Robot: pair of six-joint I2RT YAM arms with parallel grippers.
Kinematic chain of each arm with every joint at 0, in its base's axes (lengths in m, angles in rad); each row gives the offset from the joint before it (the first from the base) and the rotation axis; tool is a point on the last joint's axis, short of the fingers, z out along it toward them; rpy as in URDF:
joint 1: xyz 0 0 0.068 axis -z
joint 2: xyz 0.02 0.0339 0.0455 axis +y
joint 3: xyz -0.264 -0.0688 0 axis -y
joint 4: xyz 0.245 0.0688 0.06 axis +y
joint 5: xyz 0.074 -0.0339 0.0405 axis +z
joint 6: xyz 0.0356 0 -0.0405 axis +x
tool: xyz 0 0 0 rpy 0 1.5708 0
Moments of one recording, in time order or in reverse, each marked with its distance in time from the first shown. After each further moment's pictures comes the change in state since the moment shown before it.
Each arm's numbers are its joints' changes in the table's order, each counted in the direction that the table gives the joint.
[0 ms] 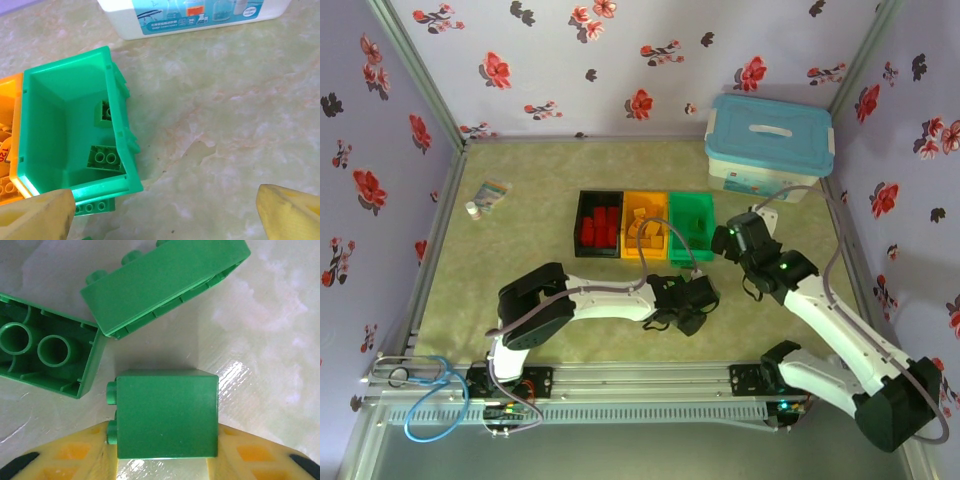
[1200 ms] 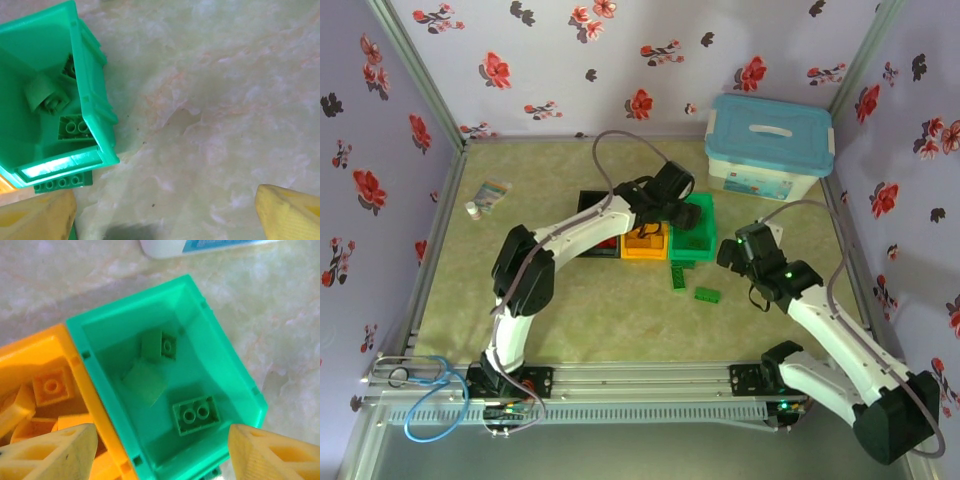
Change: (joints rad) left arm -0.417 0.058 0.458 0.129 -0.034 0.146; right arm 0.058 -0.040 -0.099 0.026 0.105 -0.002
